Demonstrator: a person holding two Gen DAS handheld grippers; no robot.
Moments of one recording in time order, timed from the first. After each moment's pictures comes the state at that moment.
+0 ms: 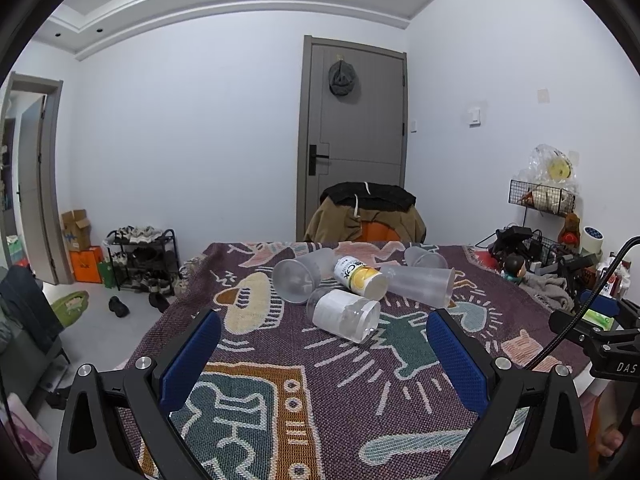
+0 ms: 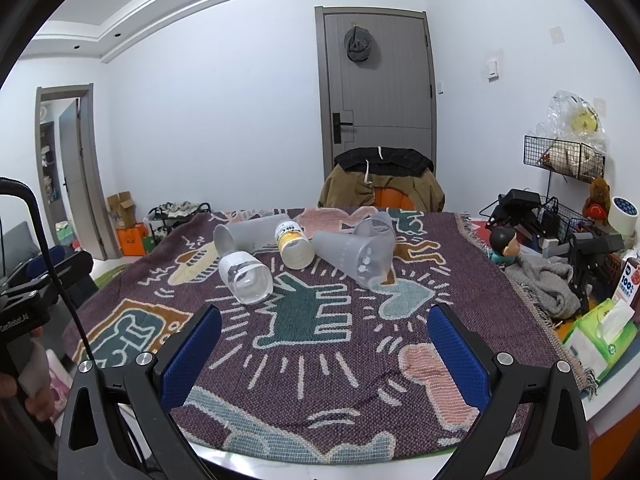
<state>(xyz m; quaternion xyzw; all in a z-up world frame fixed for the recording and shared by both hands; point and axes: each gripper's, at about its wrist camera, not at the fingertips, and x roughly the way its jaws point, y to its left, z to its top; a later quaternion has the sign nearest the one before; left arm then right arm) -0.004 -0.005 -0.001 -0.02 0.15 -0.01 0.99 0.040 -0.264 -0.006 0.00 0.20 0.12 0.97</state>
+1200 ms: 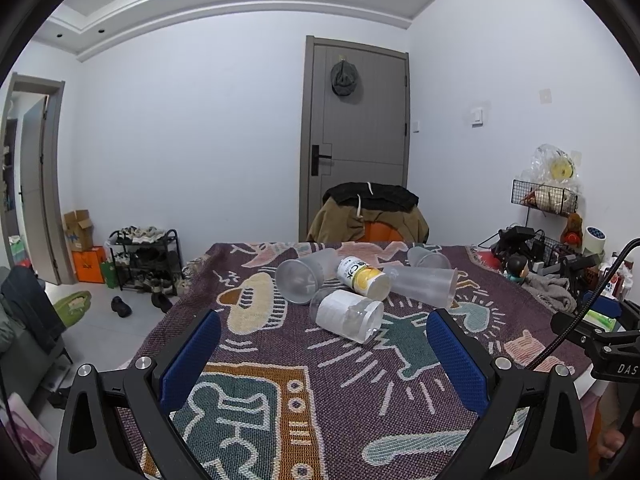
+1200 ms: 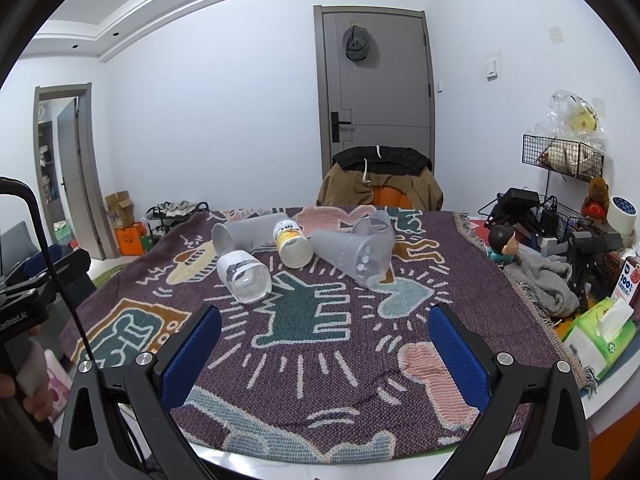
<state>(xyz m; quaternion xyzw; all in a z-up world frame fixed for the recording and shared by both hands) -0.005 -0.002 0.001 -0.02 0.15 -0.01 0.99 0.041 -0.263 -0.006 -0.01 0.21 0.11 0.97</state>
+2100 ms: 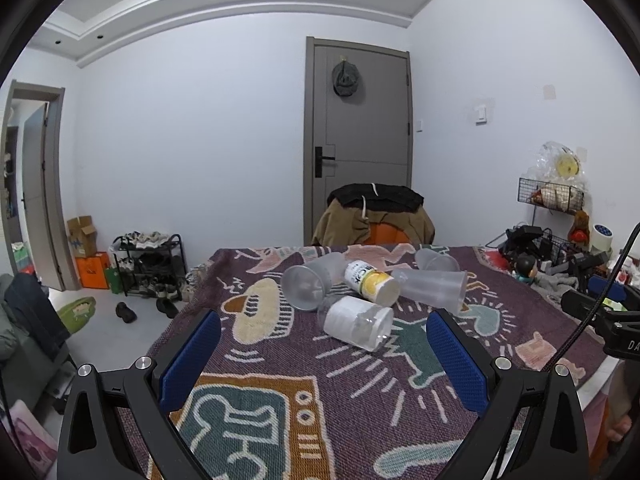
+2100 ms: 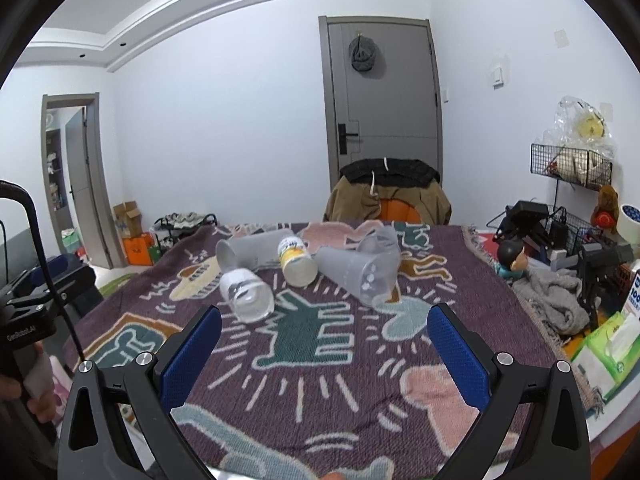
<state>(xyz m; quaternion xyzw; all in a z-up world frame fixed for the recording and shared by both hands) 0.010 0.000 0.001 -0.01 0.14 0.01 0.99 0.058 -0.269 0.002 0.00 0.18 0.13 0.98</state>
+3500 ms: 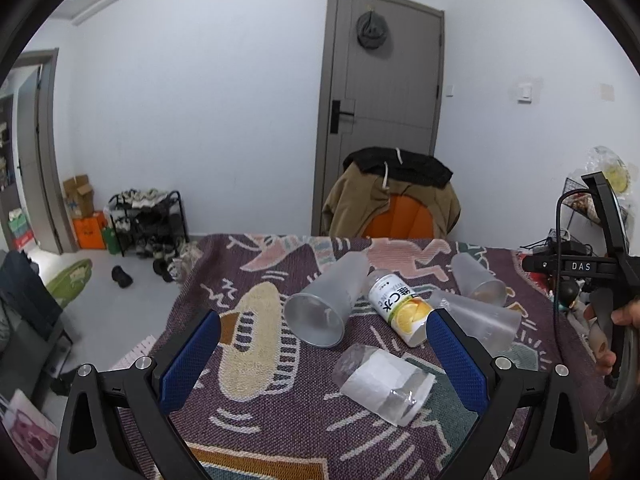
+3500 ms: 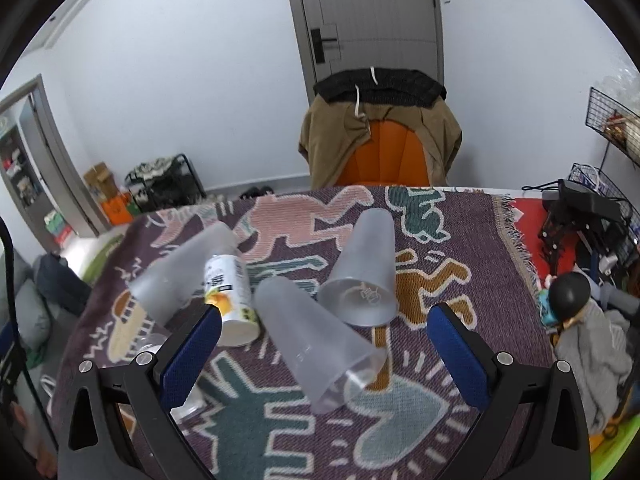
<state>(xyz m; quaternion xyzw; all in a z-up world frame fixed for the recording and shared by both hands) 0.177 0.029 0.026 -0.05 0.25 0.03 0.97 0.346 -0.274 0.021 0.02 0.39 0.12 0.91</state>
